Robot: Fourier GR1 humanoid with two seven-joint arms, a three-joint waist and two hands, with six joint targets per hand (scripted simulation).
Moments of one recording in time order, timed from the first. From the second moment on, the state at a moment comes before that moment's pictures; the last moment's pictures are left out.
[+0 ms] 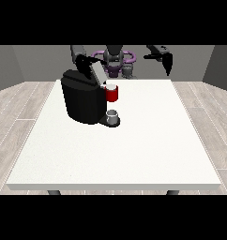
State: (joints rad) left arm -0.27 0.10 0.17 -1.38 0.03 -0.20 -0.06; right arm -0.63 -0.16 -0.09 -1.08 0.02 0.06 -0.10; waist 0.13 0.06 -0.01
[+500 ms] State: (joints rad) left arm -0.25 0.12 0.18 -1.33 0.03 -0.19 -0.12; right arm -0.71 -0.13 -0.06 -1.04 0.03 0.05 -0.03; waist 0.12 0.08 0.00
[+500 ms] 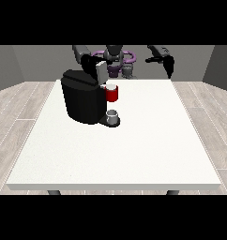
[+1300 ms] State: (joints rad) left arm -0.28 0.12 0.15 -1.34 0.04 -0.18 -0.14; right arm -0.82 -0.08 -0.01 -1.00 0.13 0.03 -0.06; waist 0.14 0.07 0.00
